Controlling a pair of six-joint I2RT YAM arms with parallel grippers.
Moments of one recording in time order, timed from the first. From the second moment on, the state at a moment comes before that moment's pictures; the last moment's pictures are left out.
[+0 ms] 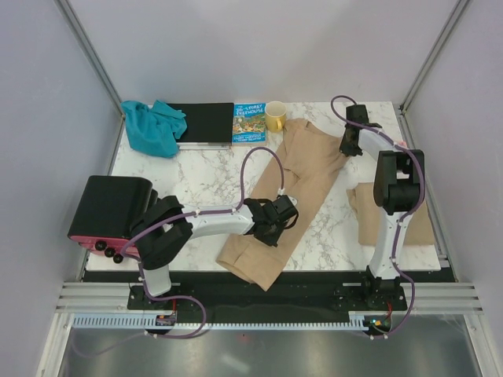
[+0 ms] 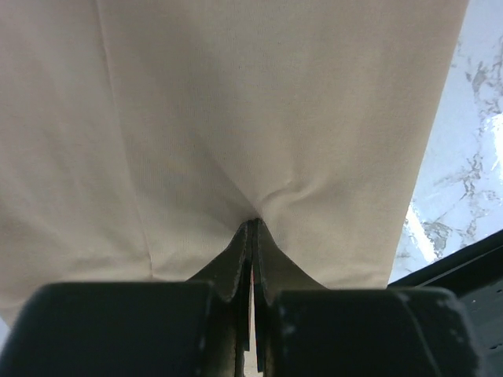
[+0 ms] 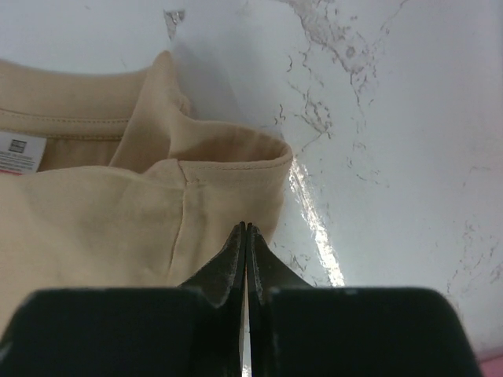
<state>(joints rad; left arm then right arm) -1.08 1.81 1.15 -0.52 -0.13 -0.49 0.02 2.15 1.62 -0.44 0.24 0.35</state>
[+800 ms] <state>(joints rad) -1.09 1.78 1.07 -0.43 -0.10 -0.50 0.02 2.38 2.00 -0.67 0.26 0.32</state>
